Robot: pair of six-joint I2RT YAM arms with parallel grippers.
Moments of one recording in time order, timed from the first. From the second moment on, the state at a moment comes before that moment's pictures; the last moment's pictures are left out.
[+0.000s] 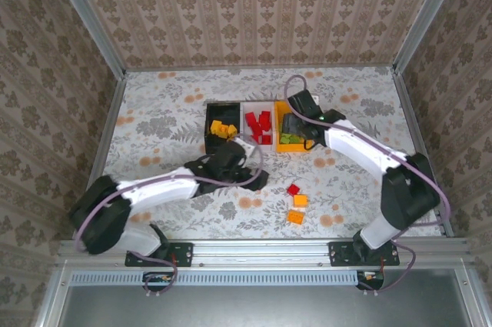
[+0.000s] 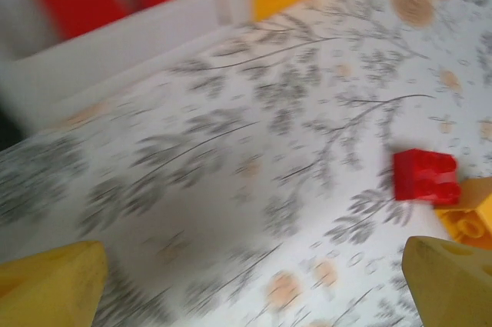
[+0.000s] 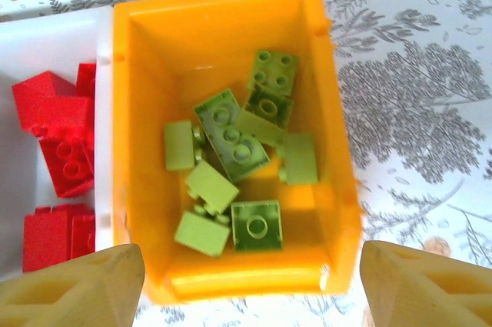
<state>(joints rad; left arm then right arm) -0.96 1.46 0.77 -0.11 0.04 -0.36 0.48 1.54 1.17 -0.57 0.30 0.56</state>
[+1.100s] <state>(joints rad) -1.06 1.79 1.01 -0.24 -0.06 -0.29 0.46 1.15 0.89 -0.57 0.30 0.61</state>
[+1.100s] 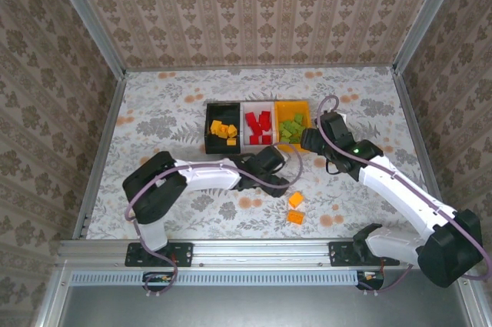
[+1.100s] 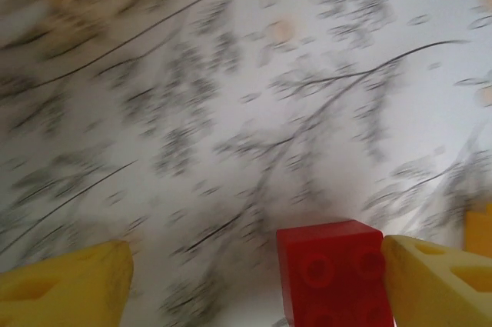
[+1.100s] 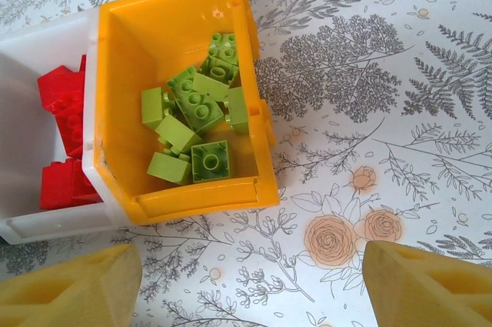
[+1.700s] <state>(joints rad) -1.08 1.80 1.03 -0.28 -0.04 -0.30 0.46 1.13 0.89 -0.59 0.30 0.61</state>
